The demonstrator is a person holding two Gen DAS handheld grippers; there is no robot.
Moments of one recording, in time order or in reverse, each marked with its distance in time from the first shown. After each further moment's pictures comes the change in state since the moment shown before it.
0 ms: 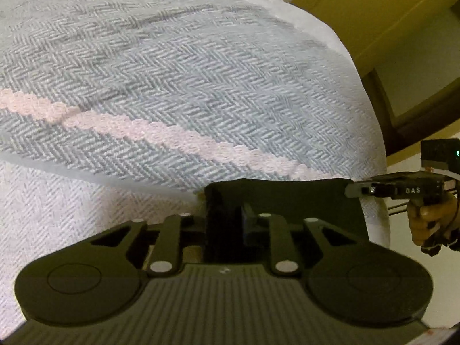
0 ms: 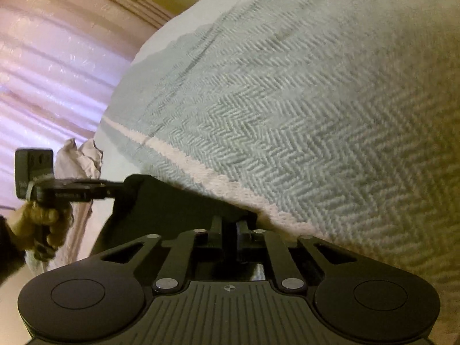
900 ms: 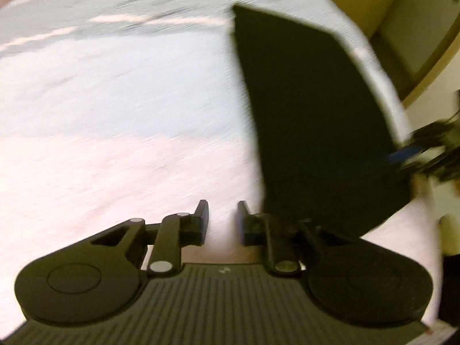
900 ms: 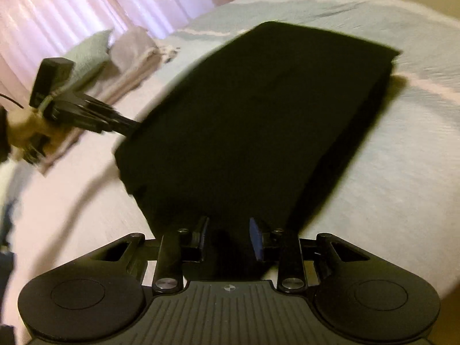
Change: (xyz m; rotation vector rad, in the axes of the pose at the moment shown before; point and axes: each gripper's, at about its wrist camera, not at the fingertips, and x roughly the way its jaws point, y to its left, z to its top) left arm -0.110 0.001 -0.266 0.180 -0.059 0.222; right arm -0.018 0.132 -0.273 -0.449 0.015 -0.079
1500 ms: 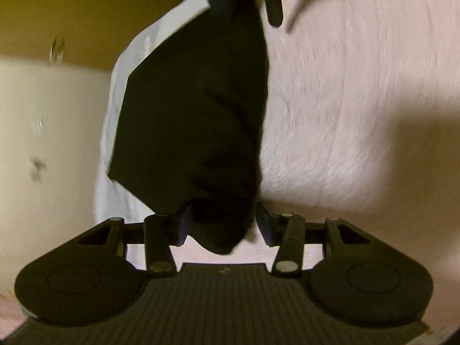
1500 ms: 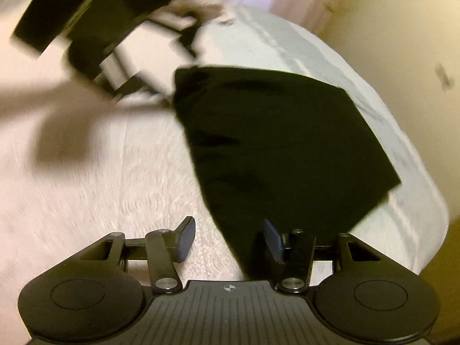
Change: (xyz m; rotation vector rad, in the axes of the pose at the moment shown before) left arm 0.021 -0.153 -0.135 1.497 -0.235 0.486; right arm 0.067 0.146 -0.071 -0.765 0.030 -0.411
